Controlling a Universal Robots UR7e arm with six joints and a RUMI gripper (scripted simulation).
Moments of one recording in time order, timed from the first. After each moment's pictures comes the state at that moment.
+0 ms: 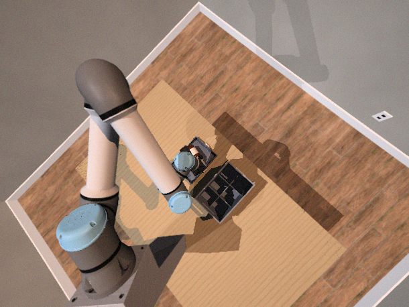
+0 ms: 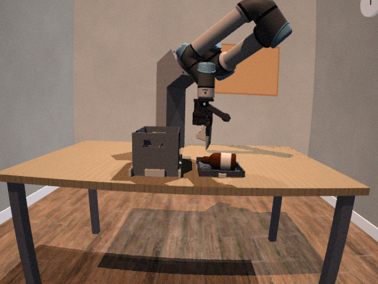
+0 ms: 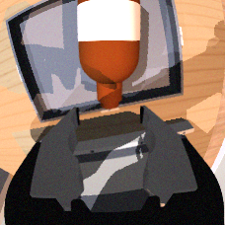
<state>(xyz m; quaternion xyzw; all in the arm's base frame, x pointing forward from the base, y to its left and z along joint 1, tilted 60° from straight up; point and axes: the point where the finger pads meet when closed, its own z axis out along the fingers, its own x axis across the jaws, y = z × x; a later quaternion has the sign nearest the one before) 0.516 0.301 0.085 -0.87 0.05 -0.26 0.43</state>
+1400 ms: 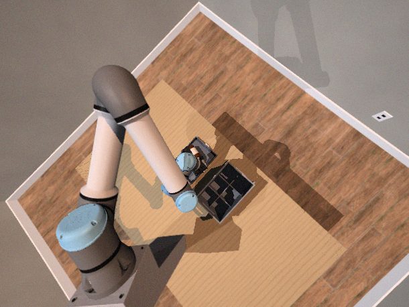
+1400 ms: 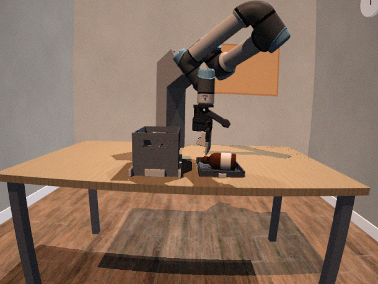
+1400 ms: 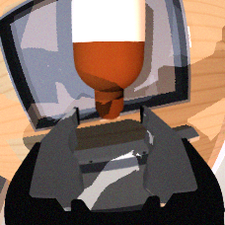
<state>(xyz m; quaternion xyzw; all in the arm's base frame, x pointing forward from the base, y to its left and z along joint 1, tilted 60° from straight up) 0.529 0.319 0.072 -0.87 0.05 -0.26 0.43</state>
